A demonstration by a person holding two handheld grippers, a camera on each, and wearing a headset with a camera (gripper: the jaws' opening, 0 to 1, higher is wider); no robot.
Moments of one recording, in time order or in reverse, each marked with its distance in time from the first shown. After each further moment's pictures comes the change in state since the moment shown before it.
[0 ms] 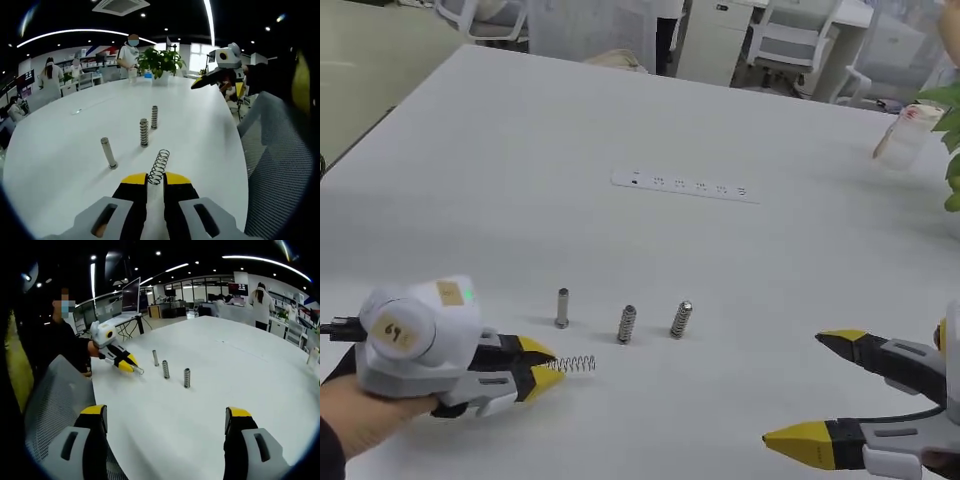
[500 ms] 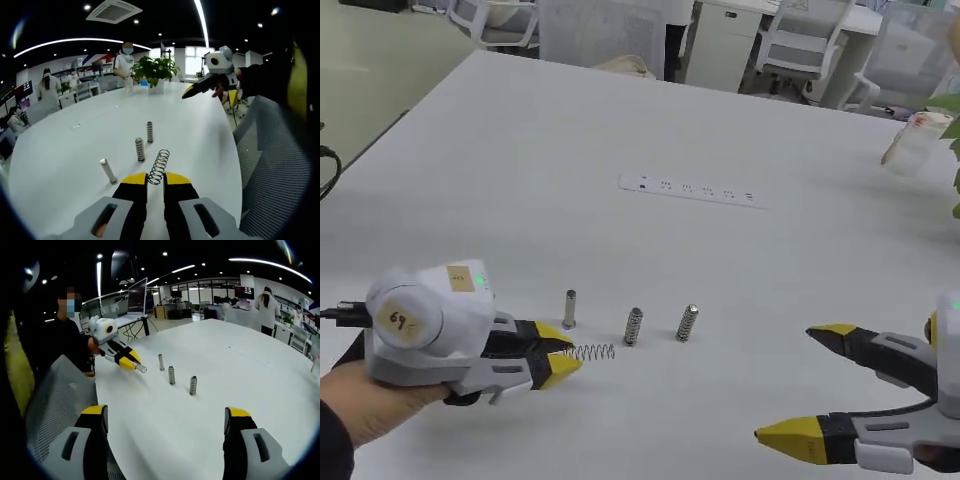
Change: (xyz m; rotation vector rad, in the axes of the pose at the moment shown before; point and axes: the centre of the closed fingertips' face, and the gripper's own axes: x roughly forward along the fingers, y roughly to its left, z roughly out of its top) left arm -0.009 -0.012 0.031 0.063 -0.052 -0.005; right arm 0.009 0.012 0.014 -0.036 -0.007 0.037
